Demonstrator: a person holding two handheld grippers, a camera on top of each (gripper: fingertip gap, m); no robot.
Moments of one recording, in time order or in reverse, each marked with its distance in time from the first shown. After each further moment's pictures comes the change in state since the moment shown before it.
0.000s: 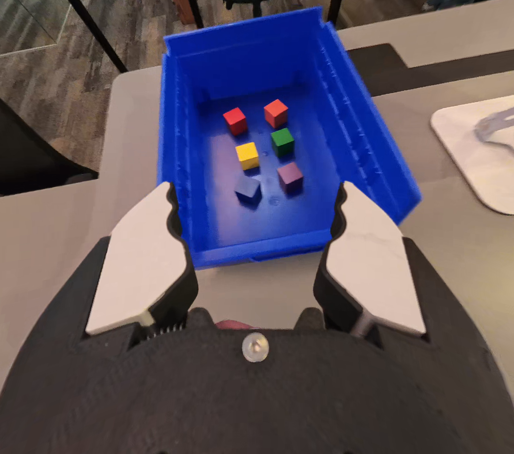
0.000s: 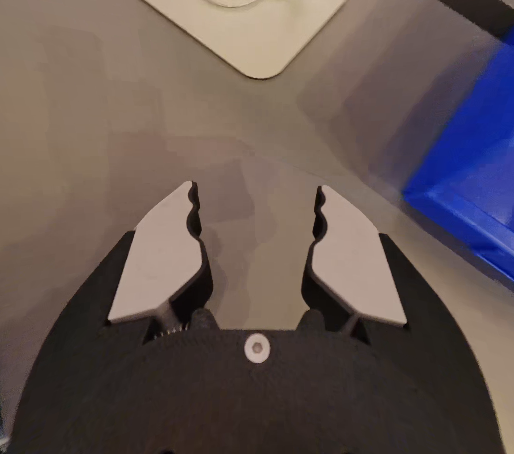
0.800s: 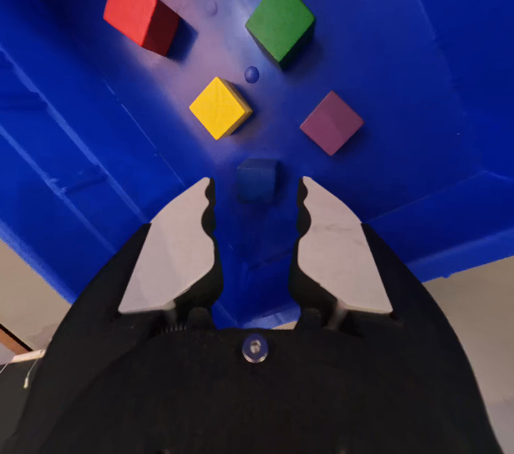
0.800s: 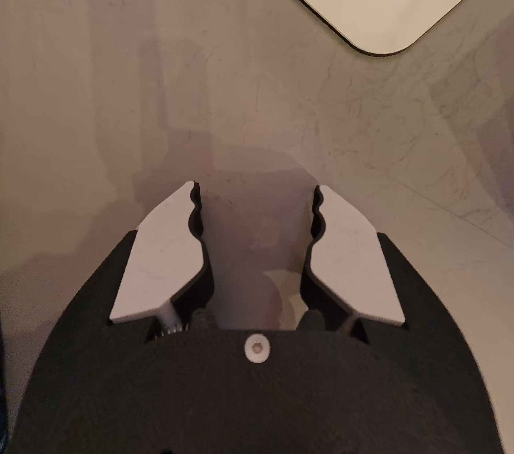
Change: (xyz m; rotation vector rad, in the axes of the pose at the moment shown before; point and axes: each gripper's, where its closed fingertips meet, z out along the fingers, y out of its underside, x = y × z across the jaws) left arm -0.012 0.075 0.109 -0.725 0.178 0.420; right arm -0.068 0.027 0.050 -0.067 -0.174 -0.064
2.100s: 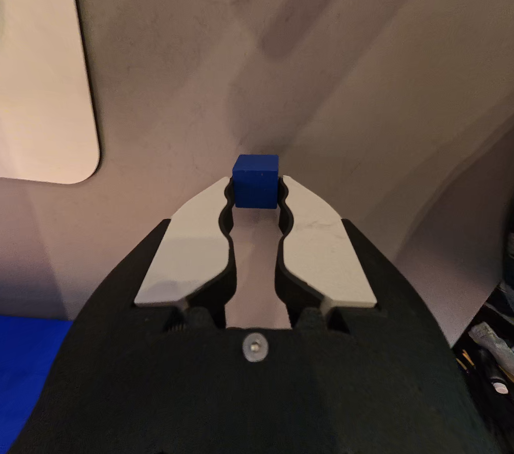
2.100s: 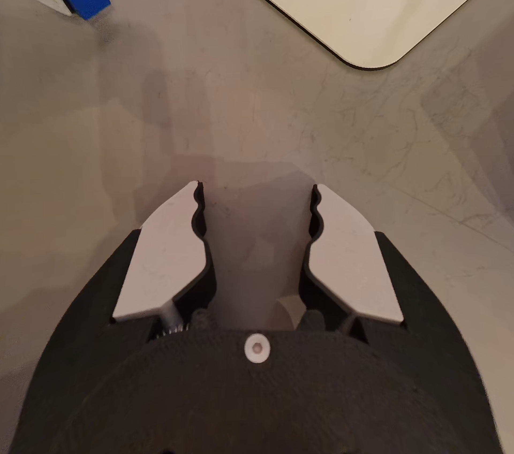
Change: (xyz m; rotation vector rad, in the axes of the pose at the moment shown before) left arm 0.354 -0.013 -0.062 0.058 0.328 0.796; right arm -0.003 -0.013 0.007 0.097 0.013 0.002
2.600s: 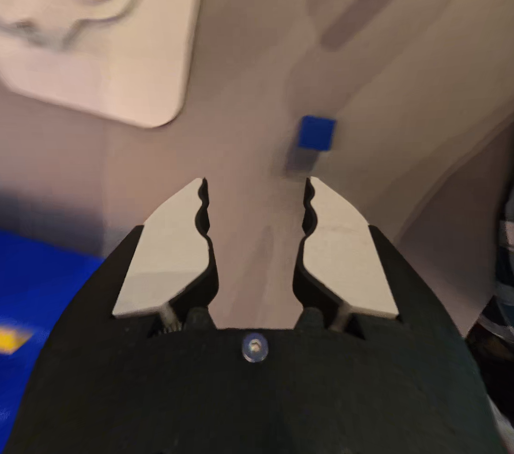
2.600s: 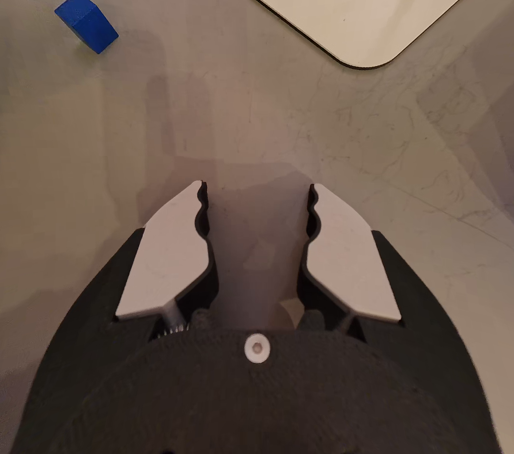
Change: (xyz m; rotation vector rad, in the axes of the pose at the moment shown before) left arm -0.034 0.023 -0.051 0.155 -0.091 -0.135; right arm 0.000 0.000 -0.001 0.010 -0.008 0.021
